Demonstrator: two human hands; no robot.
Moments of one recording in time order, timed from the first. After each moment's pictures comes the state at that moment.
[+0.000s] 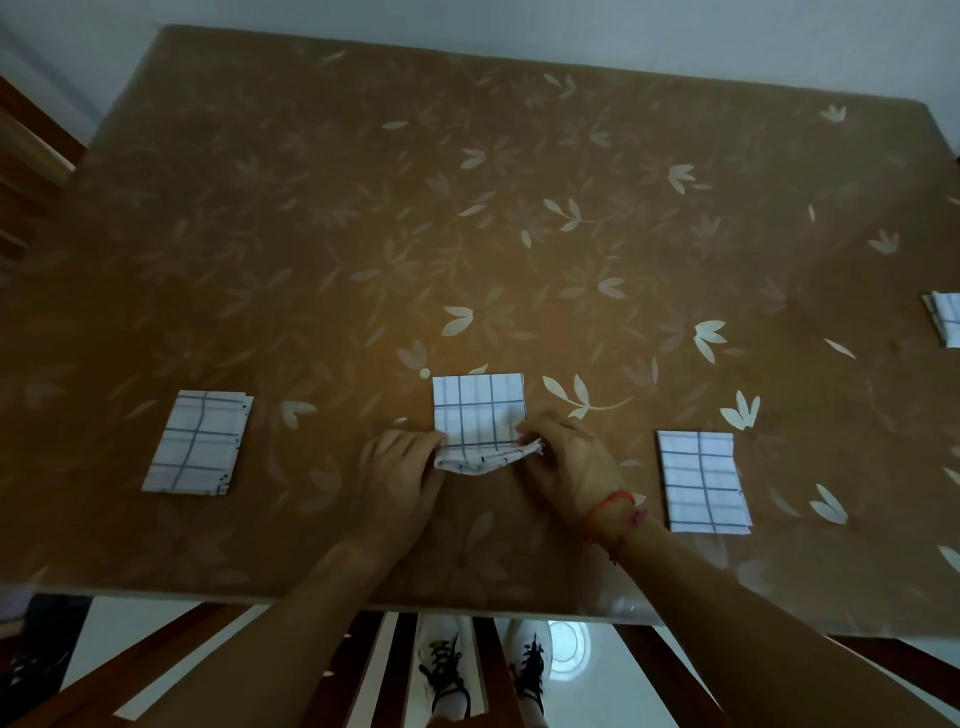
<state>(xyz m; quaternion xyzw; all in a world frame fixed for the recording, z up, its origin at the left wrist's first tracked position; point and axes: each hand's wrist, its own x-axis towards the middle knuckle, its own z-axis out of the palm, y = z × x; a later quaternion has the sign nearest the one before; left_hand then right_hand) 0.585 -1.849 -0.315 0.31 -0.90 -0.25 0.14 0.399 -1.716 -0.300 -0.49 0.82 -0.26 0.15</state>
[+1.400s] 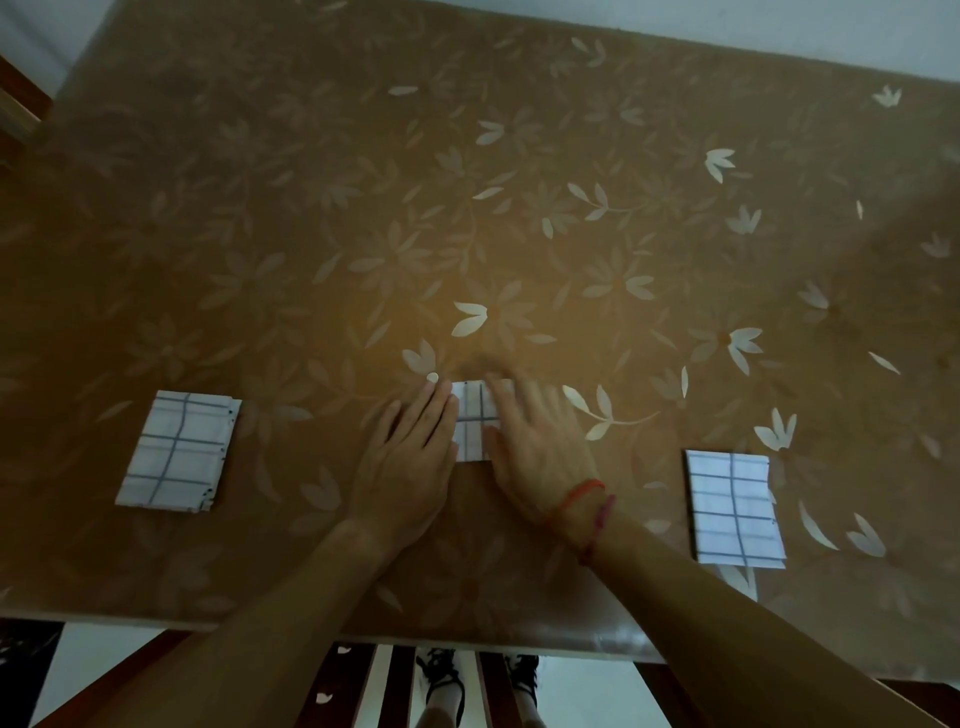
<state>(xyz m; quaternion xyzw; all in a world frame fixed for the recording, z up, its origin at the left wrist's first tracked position) 0.561 -1.879 -0.328 0.25 -0.96 -0.10 0.02 0.418 -1.783 -0.296 -0.55 0.81 -0.19 0.01</state>
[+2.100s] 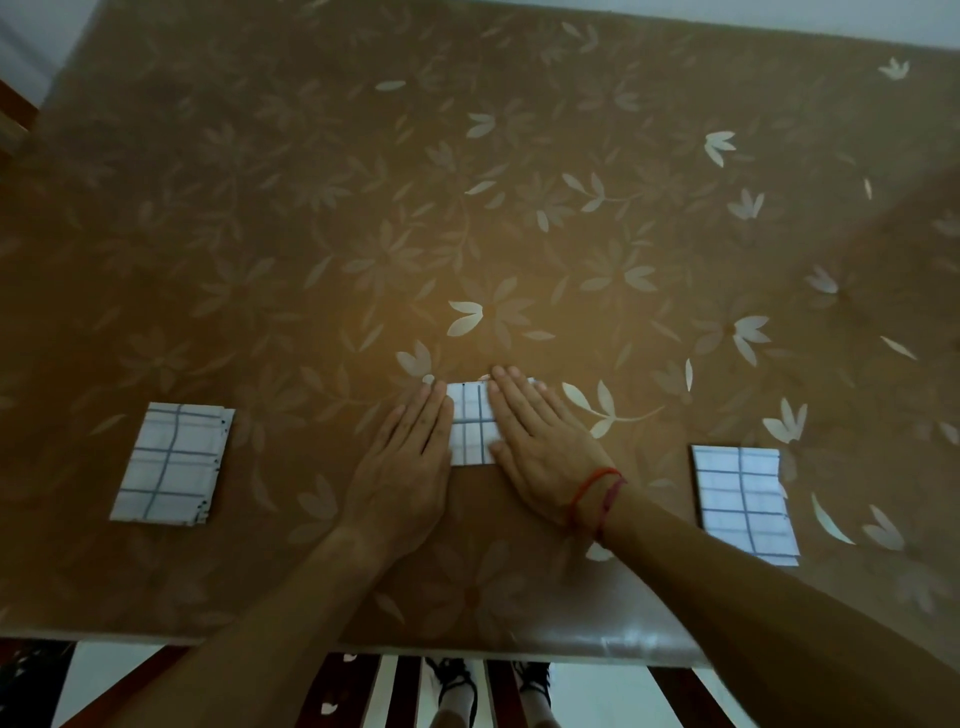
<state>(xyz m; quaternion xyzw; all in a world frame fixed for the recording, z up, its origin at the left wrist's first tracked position) 0.562 -1.880 -0.331 0.23 -0.97 -0.11 0.02 0.393 -1.769 -0.322 -0.64 0.77 0.02 0.08</state>
